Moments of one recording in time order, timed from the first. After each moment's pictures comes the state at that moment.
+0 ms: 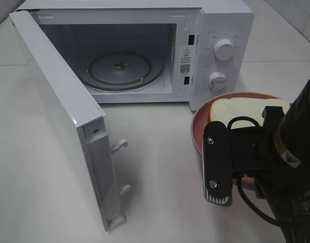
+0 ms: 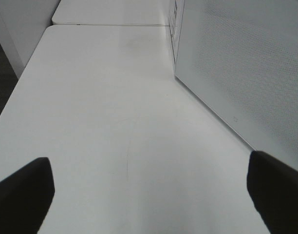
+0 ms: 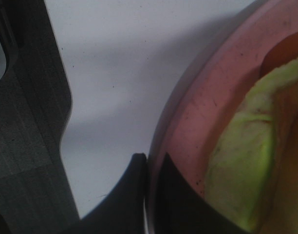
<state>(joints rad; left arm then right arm) 0.00 0.00 -0.50 -0.05 1.04 0.01 0.92 1.35 -0.72 -0.35 0.92 -0.31</state>
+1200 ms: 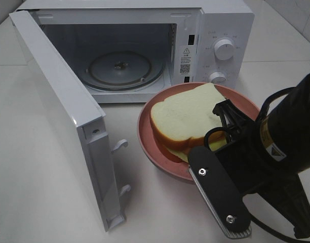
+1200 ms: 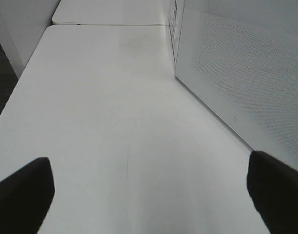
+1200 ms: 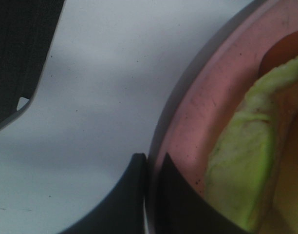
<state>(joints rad) 0.00 0.00 -0.50 -0.05 1.04 0.01 0.92 1.35 -0.72 -0.36 0.74 -0.85</state>
